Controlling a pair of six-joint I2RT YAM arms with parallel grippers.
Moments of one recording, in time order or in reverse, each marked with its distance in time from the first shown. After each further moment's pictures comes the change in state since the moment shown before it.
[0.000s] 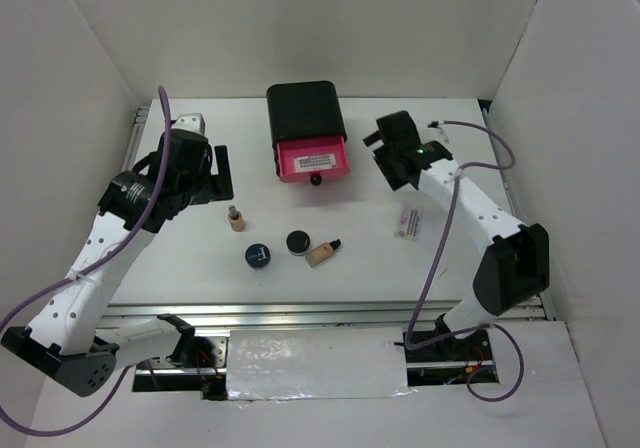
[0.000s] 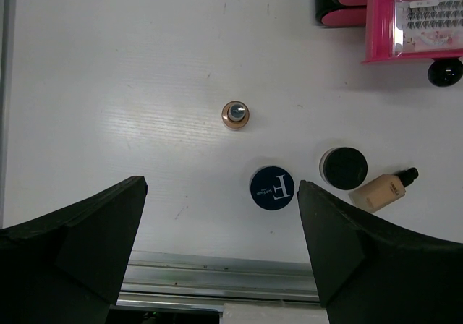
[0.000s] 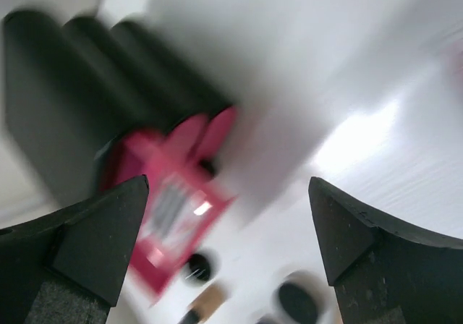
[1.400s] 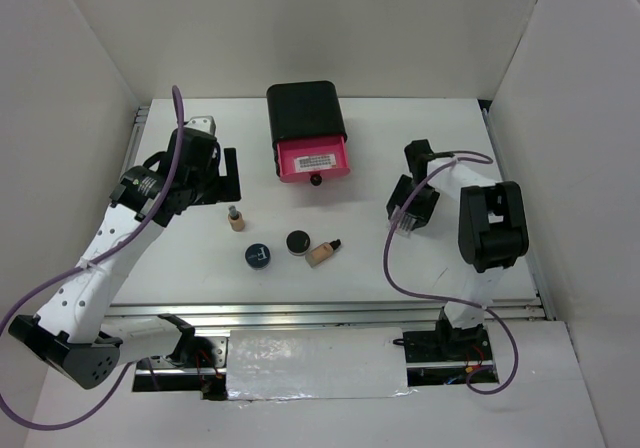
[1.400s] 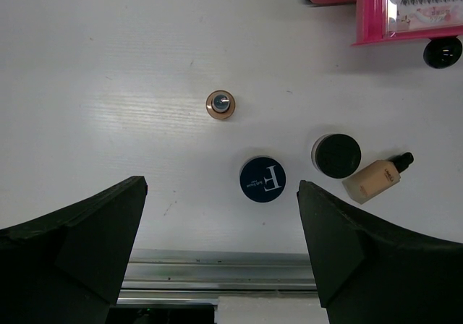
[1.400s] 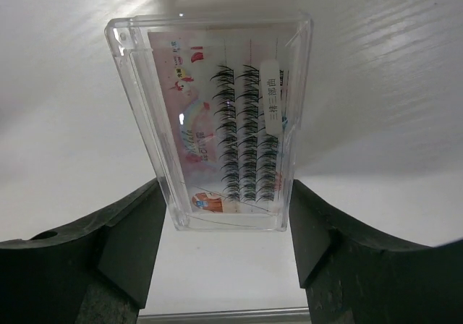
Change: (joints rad) left arm 0.000 0.040 -0.017 0.013 0.061 0.000; right arm -0.331 0.266 -0.197 -0.146 -0.370 -0.728
